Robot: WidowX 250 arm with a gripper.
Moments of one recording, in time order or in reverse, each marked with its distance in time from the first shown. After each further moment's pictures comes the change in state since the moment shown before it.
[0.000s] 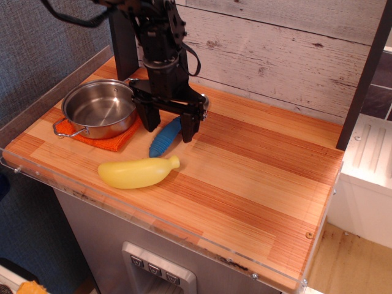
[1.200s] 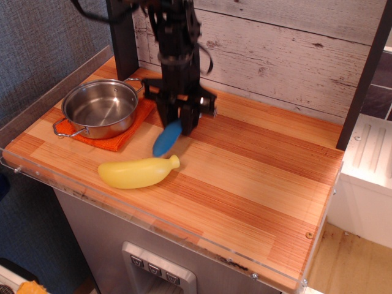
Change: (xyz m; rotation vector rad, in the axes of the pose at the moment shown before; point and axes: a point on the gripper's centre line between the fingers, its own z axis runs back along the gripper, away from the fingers) arm 0.019 -0.010 0.010 -0.001 0.026 0.019
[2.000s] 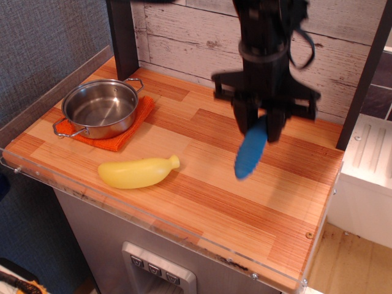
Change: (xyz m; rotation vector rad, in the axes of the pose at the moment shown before) arm -0.041 -0.122 0.051 -0.055 -0.165 -0.006
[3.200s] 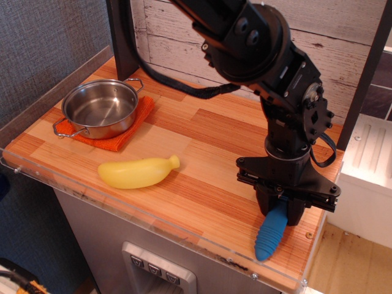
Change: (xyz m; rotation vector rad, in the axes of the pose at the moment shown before) arm -0.047 -0.036 -0.068 -0.027 0.093 -0.048
